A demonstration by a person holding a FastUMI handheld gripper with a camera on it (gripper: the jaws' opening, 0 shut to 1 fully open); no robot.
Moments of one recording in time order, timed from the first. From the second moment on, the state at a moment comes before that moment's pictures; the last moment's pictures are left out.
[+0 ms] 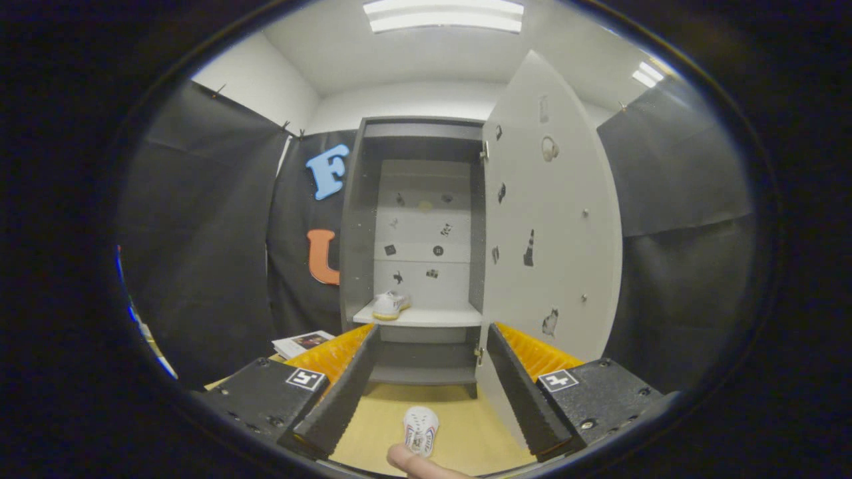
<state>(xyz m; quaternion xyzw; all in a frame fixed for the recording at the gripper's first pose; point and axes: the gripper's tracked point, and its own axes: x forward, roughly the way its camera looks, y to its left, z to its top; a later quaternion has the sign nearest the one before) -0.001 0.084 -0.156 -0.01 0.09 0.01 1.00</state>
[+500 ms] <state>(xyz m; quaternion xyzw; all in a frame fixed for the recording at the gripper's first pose) 0.048 0.099 -0.312 0.02 0.22 0.02 0.97</state>
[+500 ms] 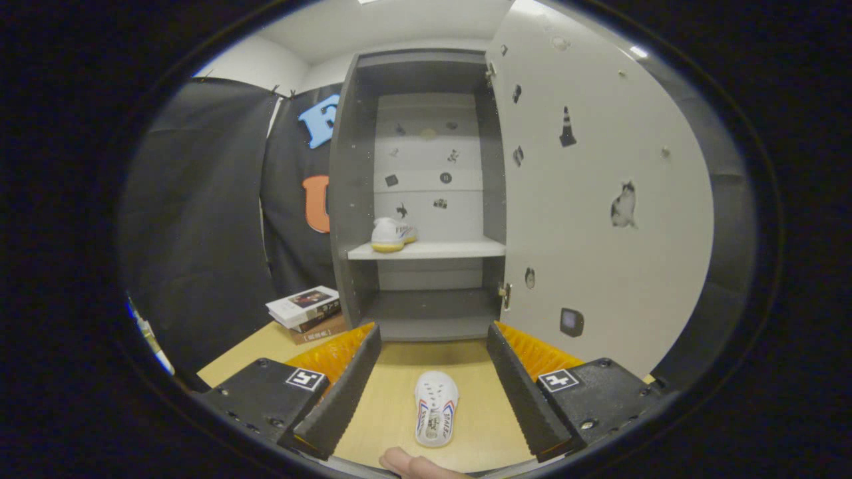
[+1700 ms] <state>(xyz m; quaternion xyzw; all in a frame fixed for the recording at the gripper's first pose) 0.054 0.118 -0.574 0.06 0.37 0.01 0.93</state>
